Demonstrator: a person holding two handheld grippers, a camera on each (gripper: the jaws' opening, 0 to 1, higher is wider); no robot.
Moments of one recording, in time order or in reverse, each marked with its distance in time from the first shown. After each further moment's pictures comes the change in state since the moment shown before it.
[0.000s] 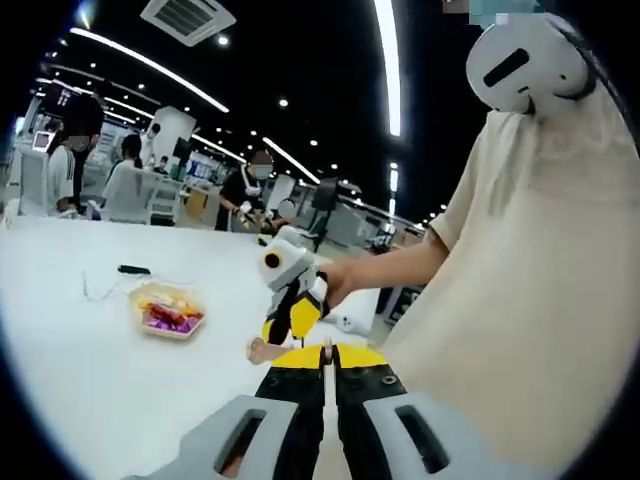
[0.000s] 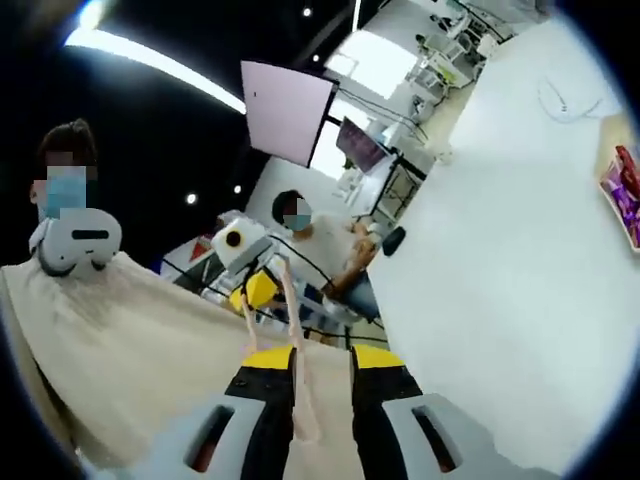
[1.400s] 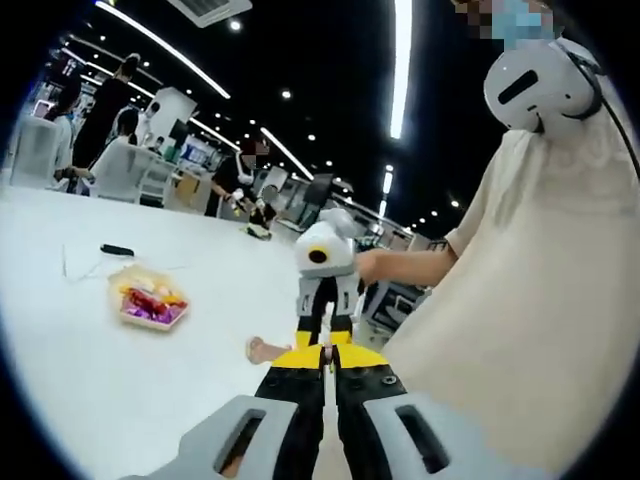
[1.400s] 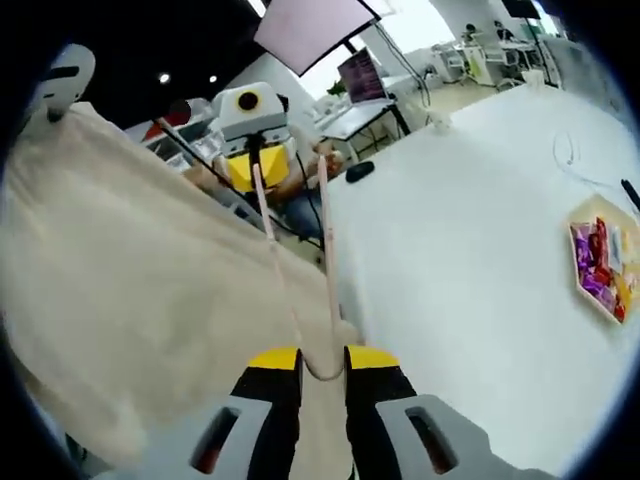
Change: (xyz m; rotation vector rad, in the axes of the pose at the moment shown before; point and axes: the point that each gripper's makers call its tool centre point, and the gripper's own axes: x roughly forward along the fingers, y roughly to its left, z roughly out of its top) left arm 0.039 0.016 -0.009 -0.065 0.051 -0.074; right arm -0.034 -0.019 -0.073 -0.309 0.399 -0.307
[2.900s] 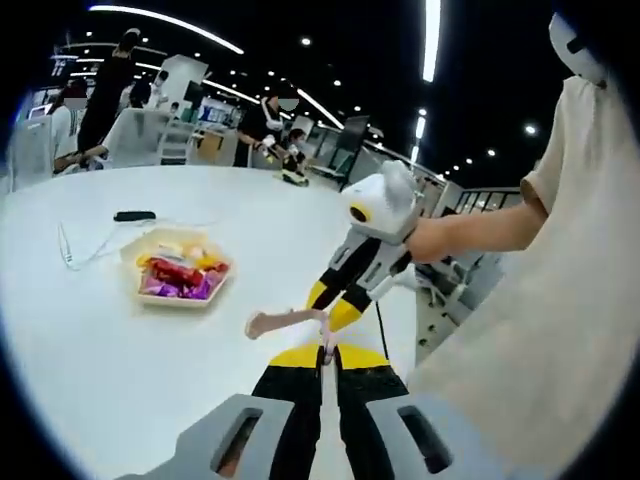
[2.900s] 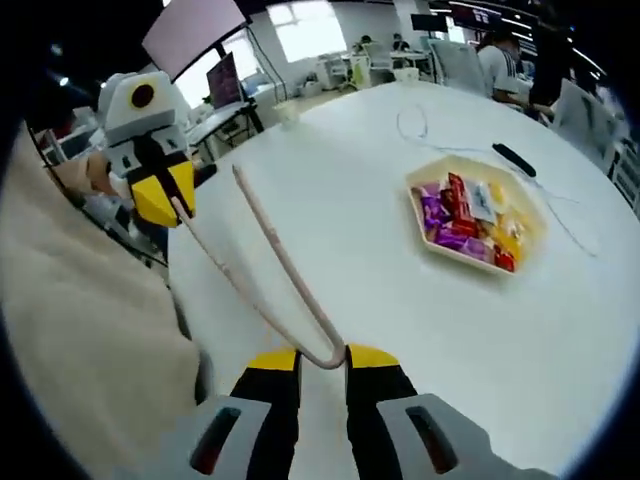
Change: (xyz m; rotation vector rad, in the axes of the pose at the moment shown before) left arm 0.072 0.117 -0.054 0.032 0.251 0.172; right arm -0.029 -0.164 -0.036 0.125 -0.017 -0.581
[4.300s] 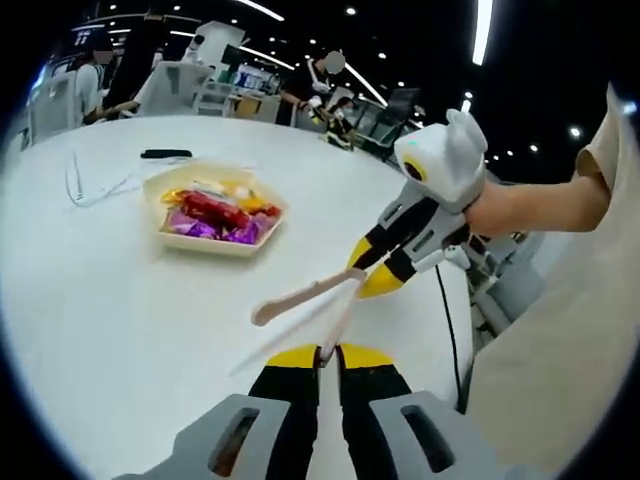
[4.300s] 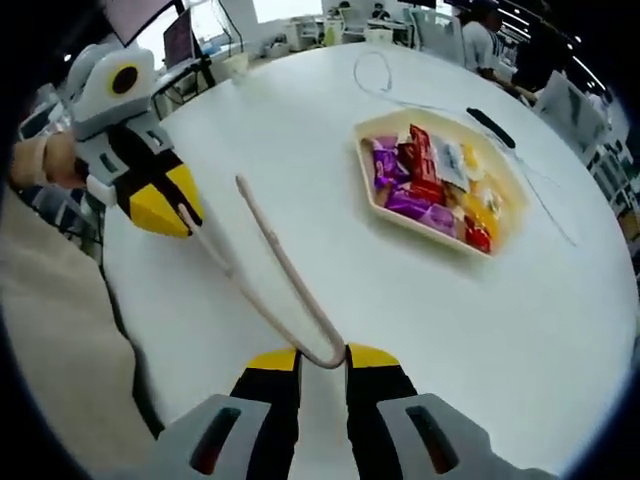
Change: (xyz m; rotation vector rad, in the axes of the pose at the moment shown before) left arm 0.047 0.072 -0.051 -0.115 0.116 0.126; right arm 0.033 -0.055 -0.020 0.002 0.174 -0.178
